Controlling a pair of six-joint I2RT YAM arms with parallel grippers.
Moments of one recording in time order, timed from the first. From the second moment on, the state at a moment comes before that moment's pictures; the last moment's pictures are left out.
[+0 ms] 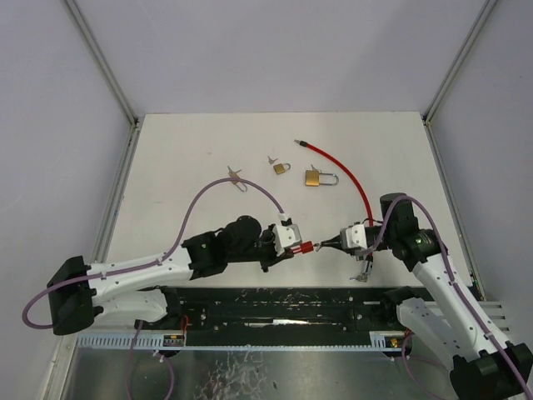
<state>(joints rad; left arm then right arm) -1.10 1.16 0.73 -0.05 0.21 0.11 0.29 0.78 0.65 -0.71 -1.11 -1.25</state>
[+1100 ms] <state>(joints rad) -1.09 1.23 0.77 -0.16 0.27 0.13 0.29 0.91 0.55 -0.52 -1.19 -0.91</state>
